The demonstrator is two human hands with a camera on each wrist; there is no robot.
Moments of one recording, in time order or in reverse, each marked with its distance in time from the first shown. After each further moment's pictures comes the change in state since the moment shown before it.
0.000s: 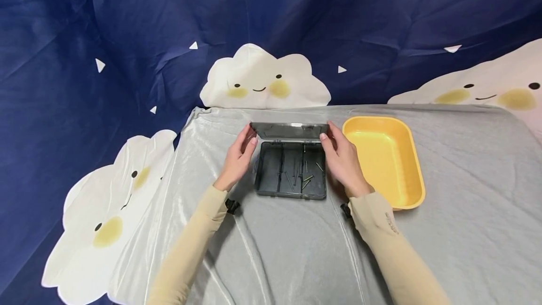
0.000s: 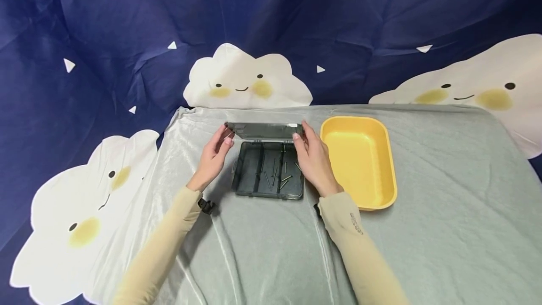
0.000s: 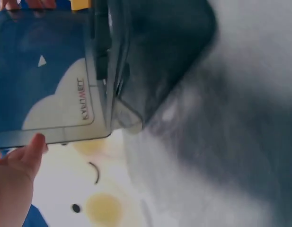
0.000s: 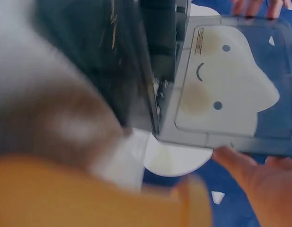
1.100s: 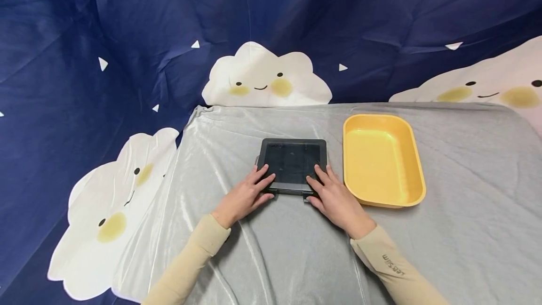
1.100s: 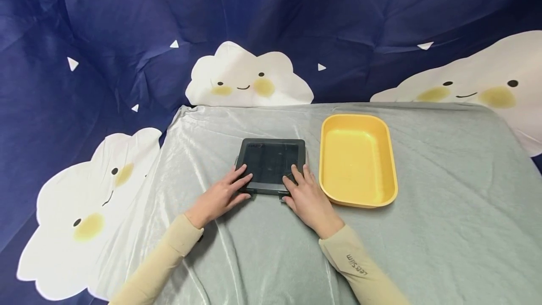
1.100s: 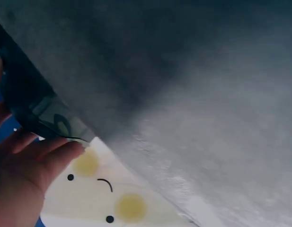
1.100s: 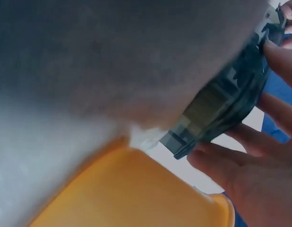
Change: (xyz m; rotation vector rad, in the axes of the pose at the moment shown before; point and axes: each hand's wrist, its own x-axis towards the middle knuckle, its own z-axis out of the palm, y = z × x) left_hand -0.081 -0.017 0.016 0.845 -0.358 0.312; right_hand -0.078 0.025 0.021 -0.623 -0.296 -0.398
